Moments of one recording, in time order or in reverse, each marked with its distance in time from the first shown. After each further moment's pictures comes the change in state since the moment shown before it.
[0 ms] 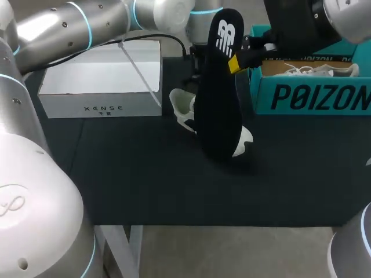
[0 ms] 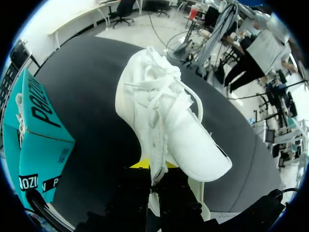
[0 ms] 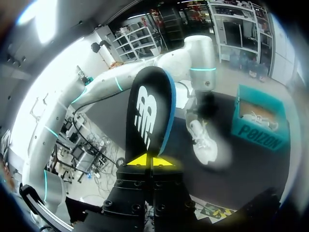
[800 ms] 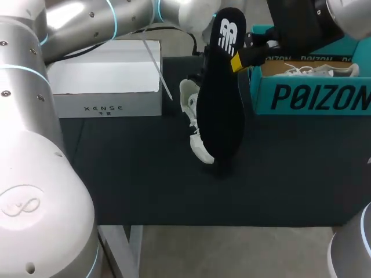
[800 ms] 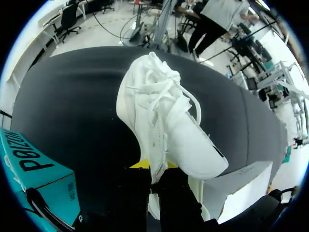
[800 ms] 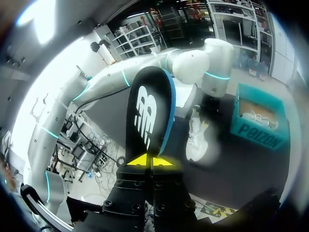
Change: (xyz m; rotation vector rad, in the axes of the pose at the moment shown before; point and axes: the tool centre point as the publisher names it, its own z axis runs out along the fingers) left arm -0.015 0.008 0.009 -0.133 0.166 0.427; right arm -0.003 0.002 -0.004 0.015 0.003 0.006
